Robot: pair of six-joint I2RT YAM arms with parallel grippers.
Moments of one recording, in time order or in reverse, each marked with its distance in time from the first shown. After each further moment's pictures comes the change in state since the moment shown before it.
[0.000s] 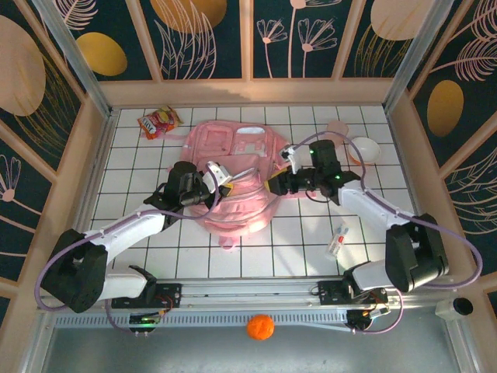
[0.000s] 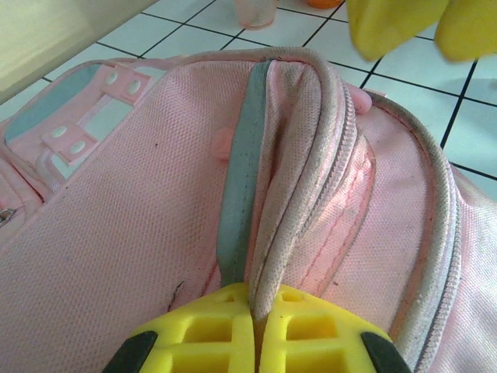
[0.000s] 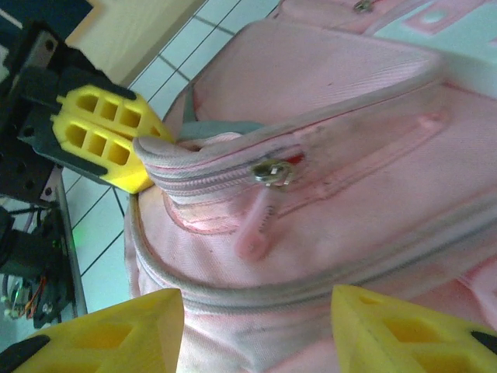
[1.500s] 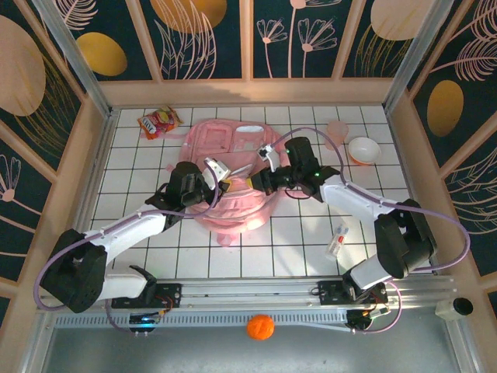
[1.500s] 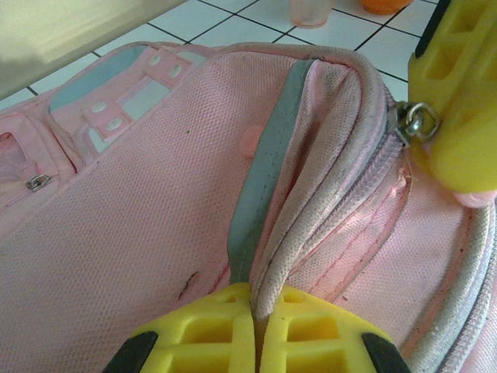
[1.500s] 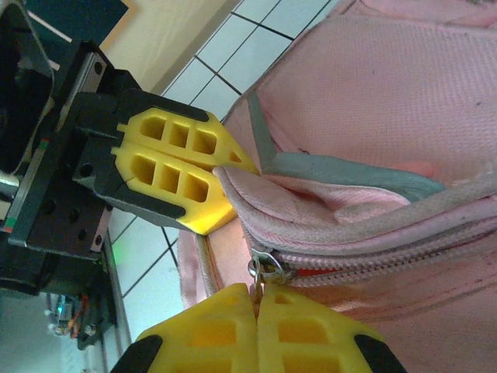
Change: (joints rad) left arm -0.017 0.001 0.008 0.008 -0.144 -0.120; right arm 0.168 0.094 0.098 0.075 0.054 0.195
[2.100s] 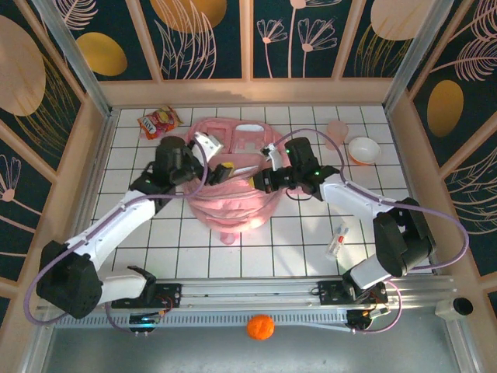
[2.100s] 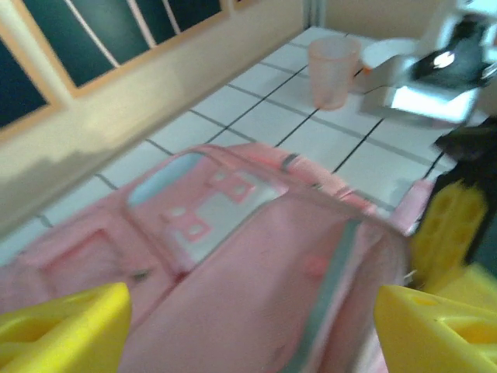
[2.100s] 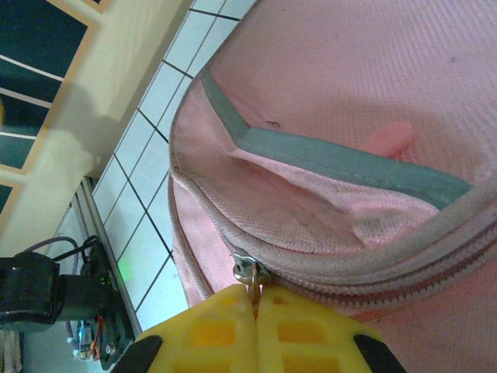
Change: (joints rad) left arm 0.121 -0.043 0.268 -0.233 0.077 0.122; right arm -0.026 0.013 0.008 -0.068 0.042 0.109
